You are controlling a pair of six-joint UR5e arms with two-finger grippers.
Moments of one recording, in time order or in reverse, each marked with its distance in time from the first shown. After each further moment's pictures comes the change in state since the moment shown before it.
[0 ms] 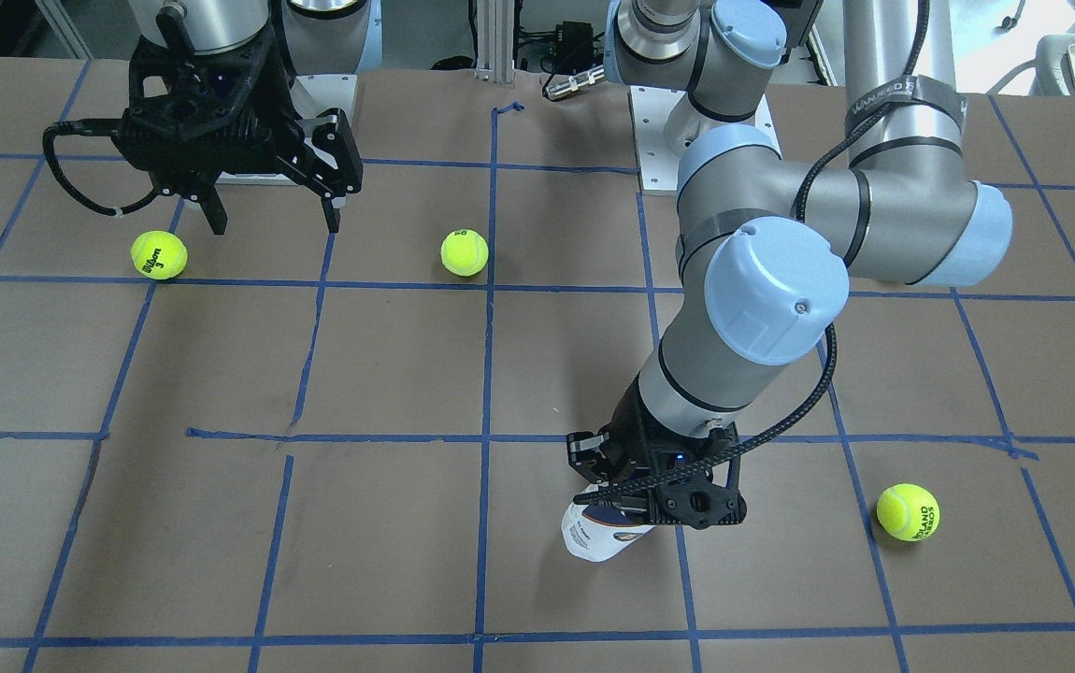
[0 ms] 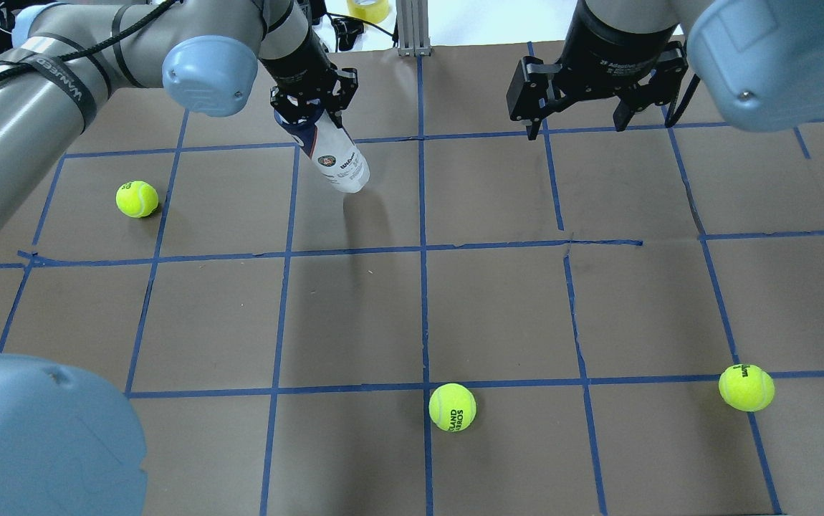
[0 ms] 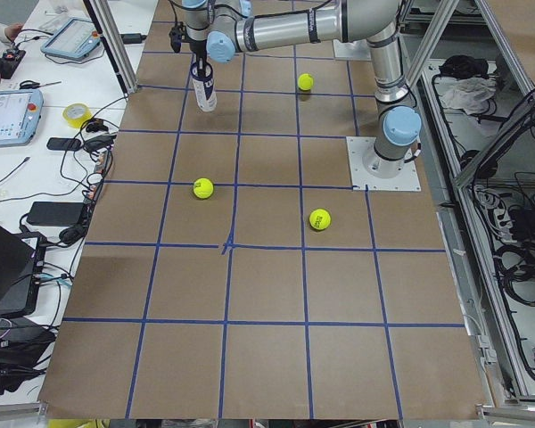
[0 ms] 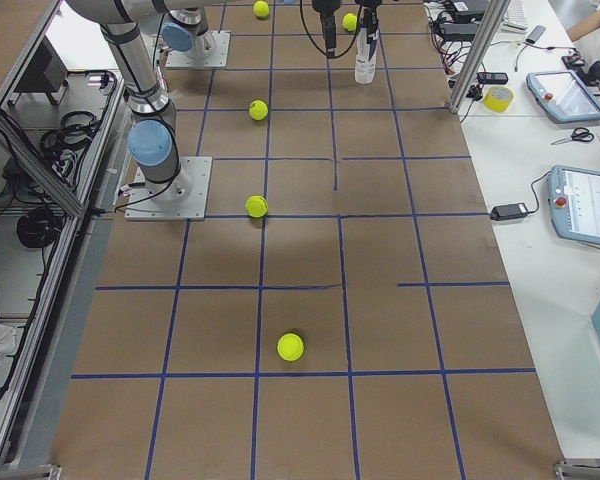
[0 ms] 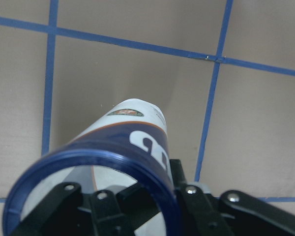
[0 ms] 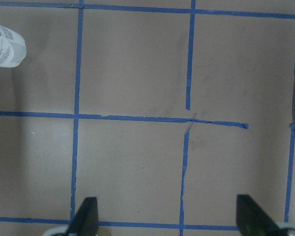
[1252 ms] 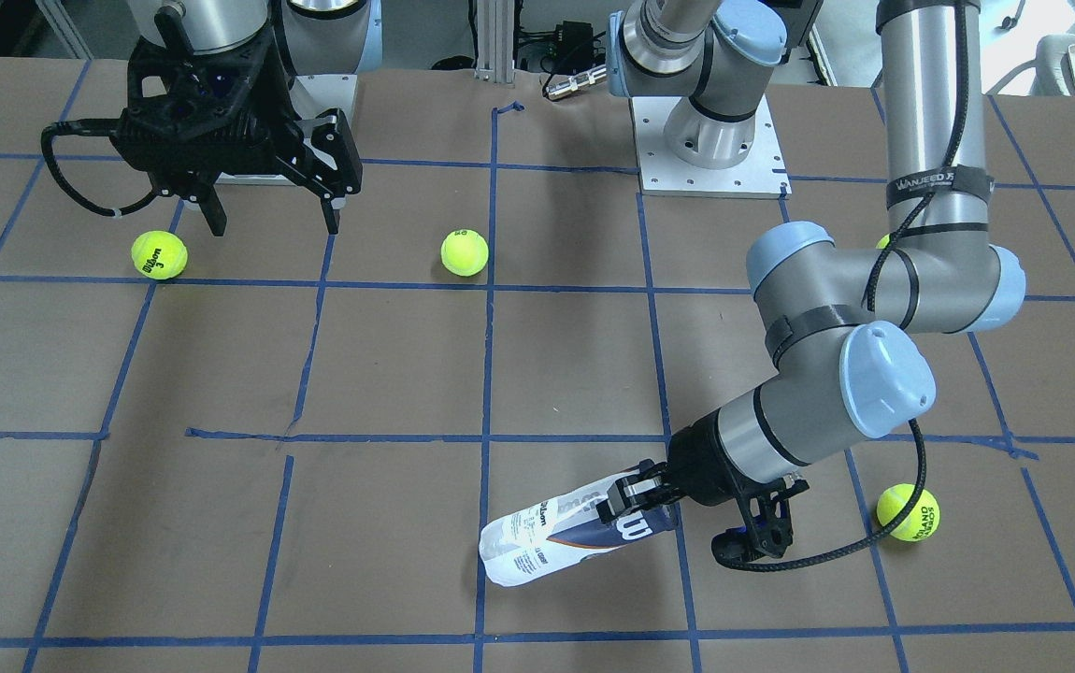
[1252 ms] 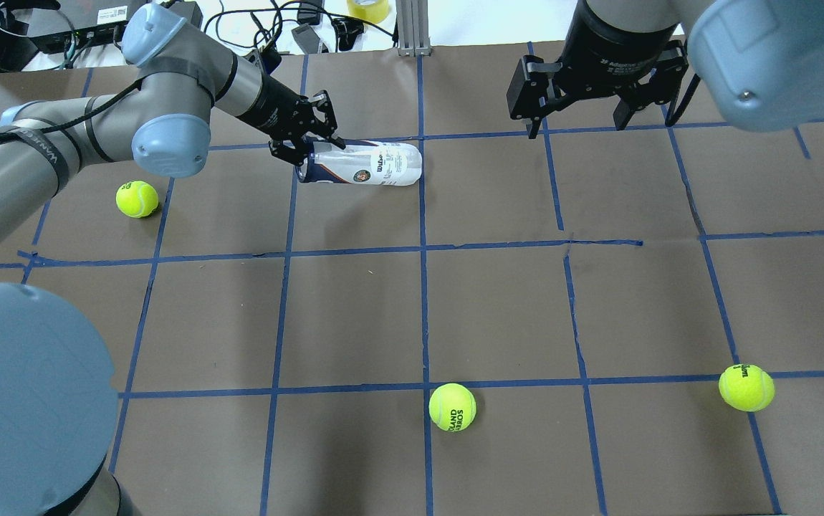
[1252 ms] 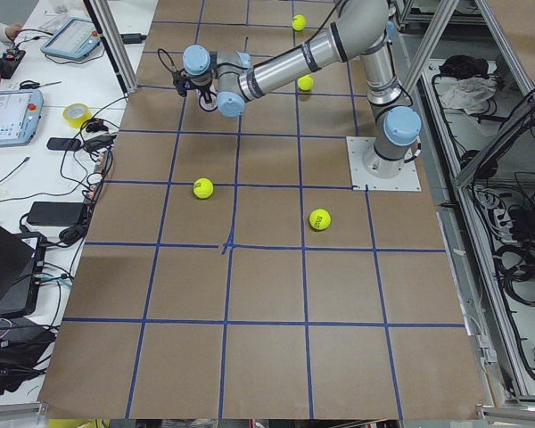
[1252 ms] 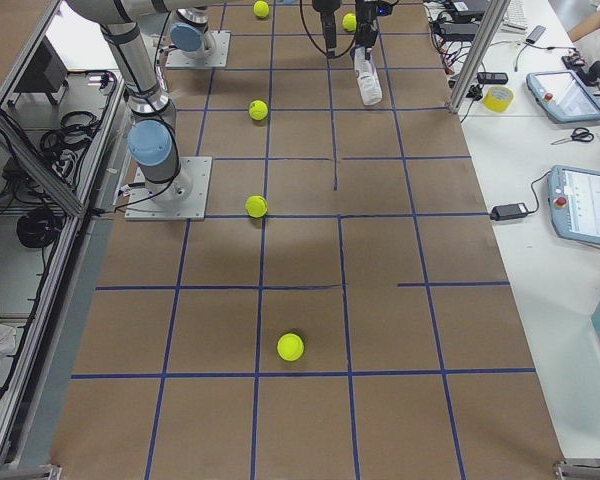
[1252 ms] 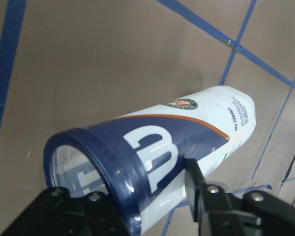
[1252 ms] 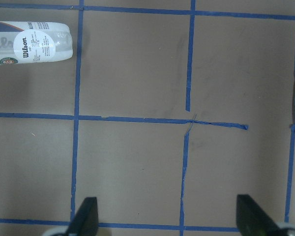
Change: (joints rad) left arm 0.152 -0.032 -0.196 0.223 -0.376 -0.185; right arm -0.001 0.000 0.000 -0.004 0.000 0.000
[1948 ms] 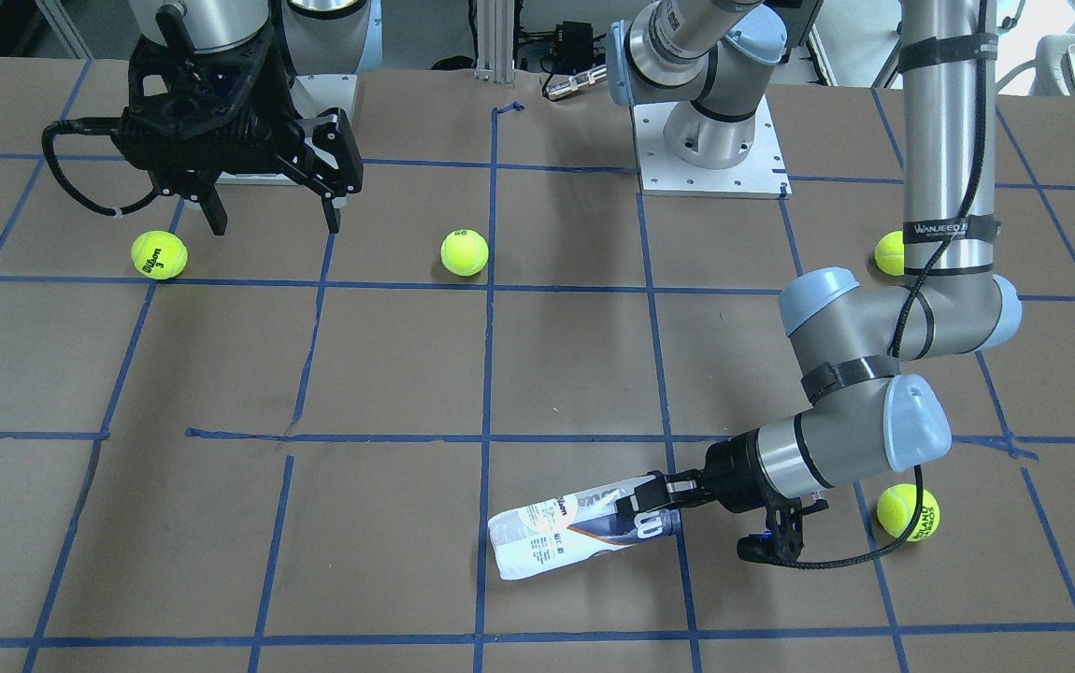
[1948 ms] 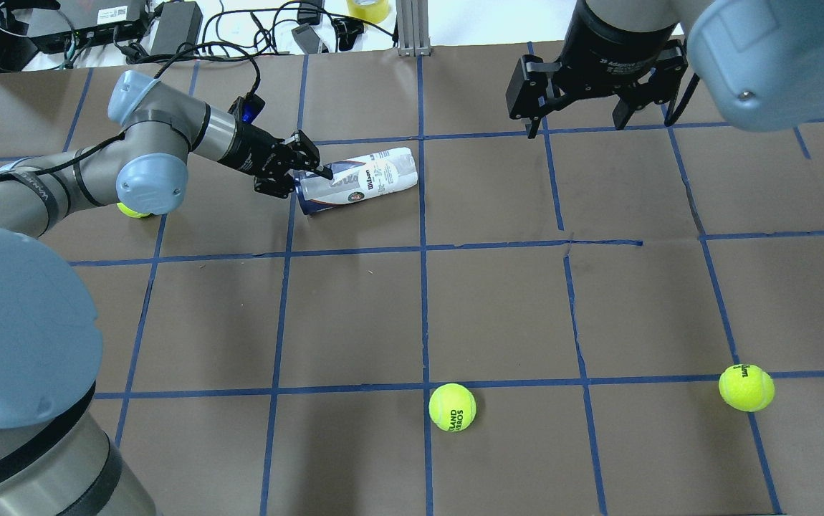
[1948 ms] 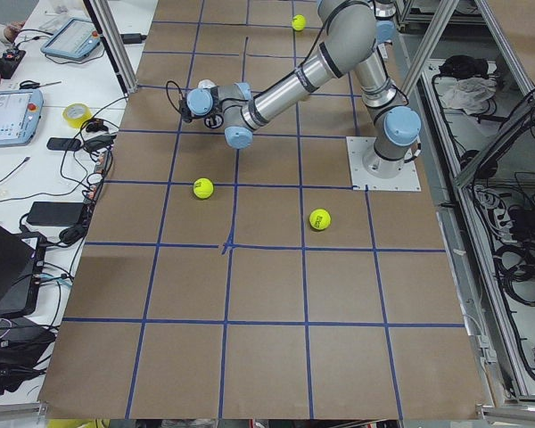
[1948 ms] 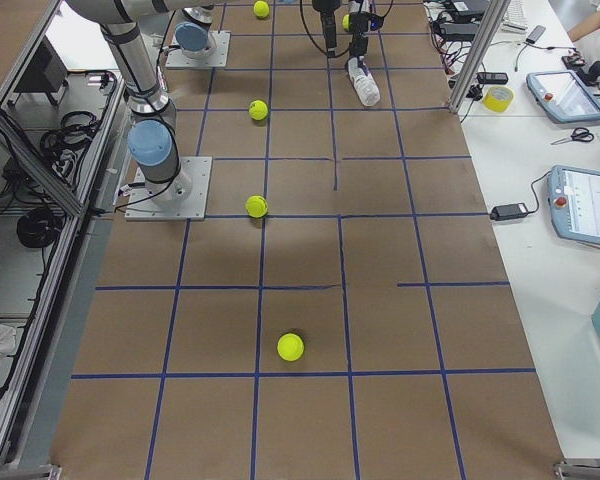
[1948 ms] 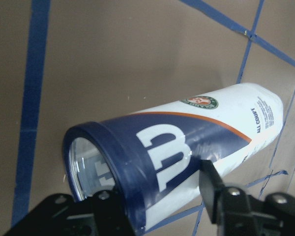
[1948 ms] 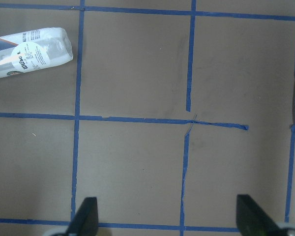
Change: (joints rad) left arm 0.129 -0.074 -0.122 0.000 -0.180 0.264; right arm 0.002 0.000 -0.001 0.000 0.000 0.000
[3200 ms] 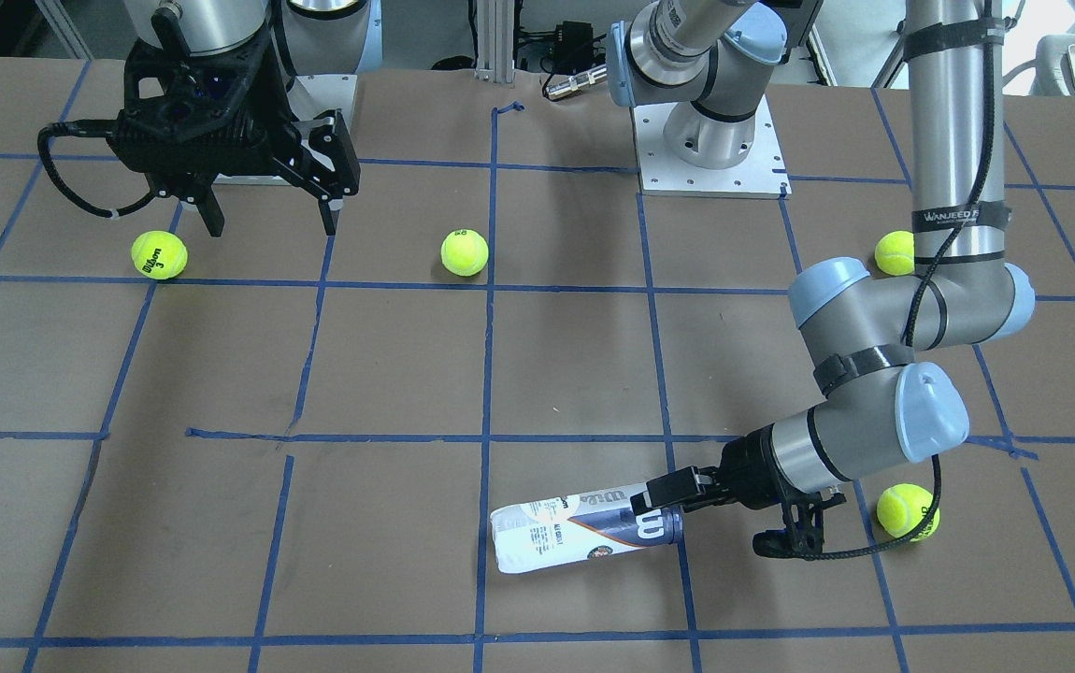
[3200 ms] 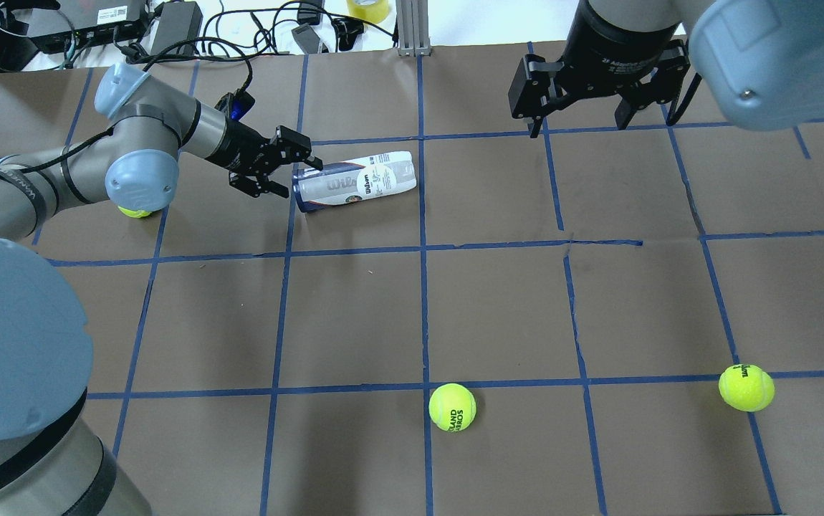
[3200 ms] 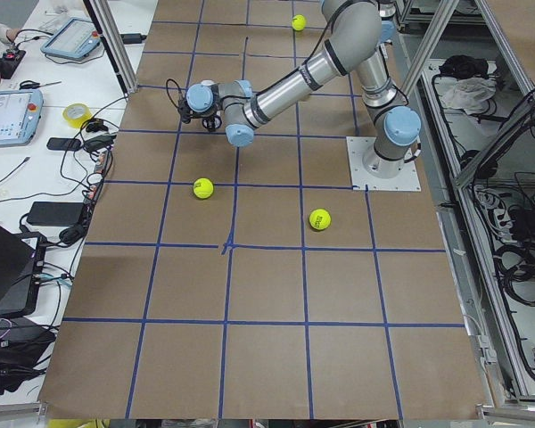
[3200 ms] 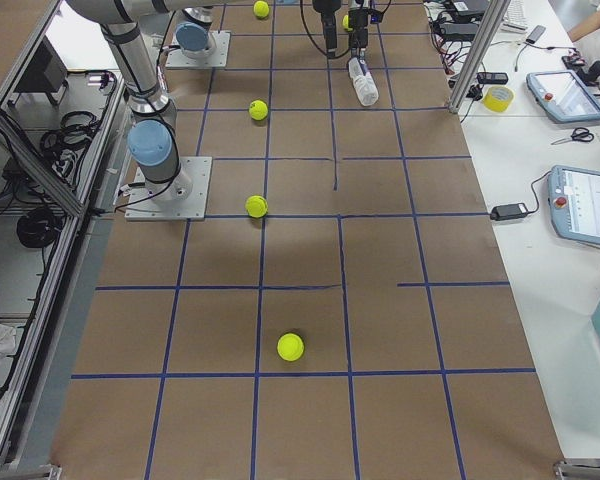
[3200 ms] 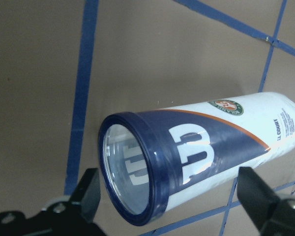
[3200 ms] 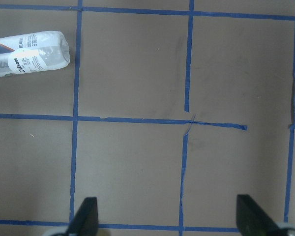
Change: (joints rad) left arm 0.015 0.018 -0.004 0.002 0.065 0.072; right arm -0.005 0.000 0.001 -0.002 -0.001 0.000
